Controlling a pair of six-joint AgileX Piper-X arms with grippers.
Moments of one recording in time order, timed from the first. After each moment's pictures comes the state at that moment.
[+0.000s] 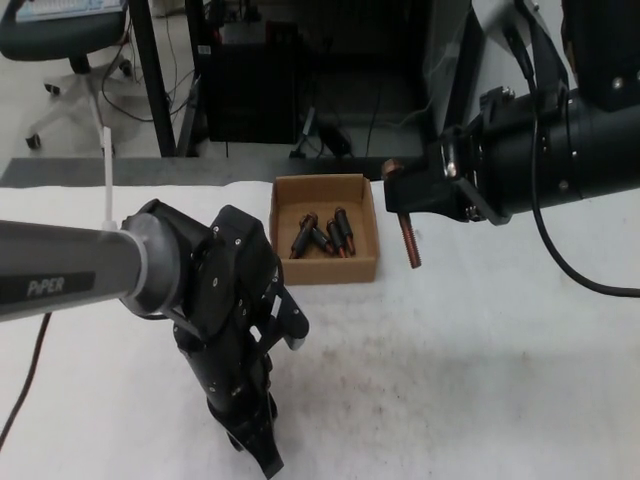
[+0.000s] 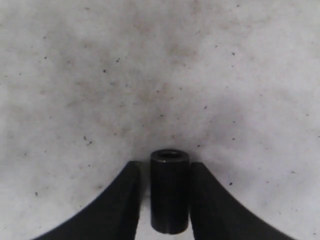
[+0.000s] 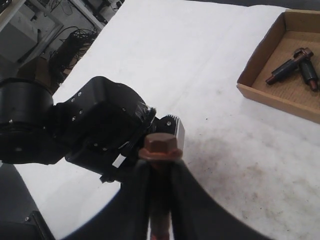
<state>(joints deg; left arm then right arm) -31.0 99.3 -53.9 41.4 7.4 27.9 26.2 70.3 -59.3 31.3 -30.4 14.4</state>
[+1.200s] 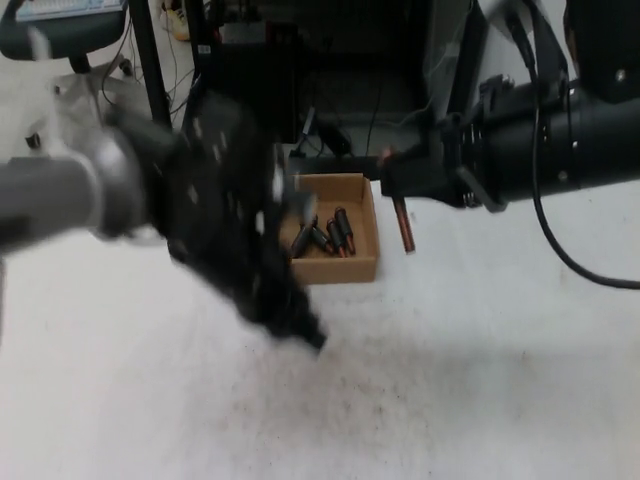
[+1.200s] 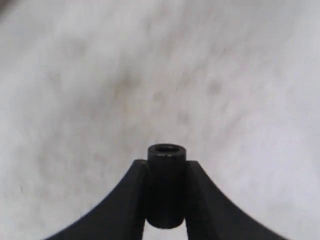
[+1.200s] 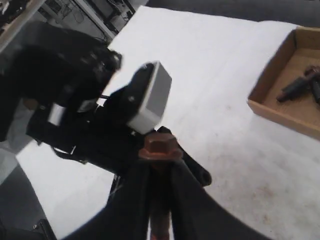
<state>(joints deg) -30.9 89.8 -60.3 39.9 19.9 12.7 25.1 70.0 -59.3 24.2 -34.1 15.6</state>
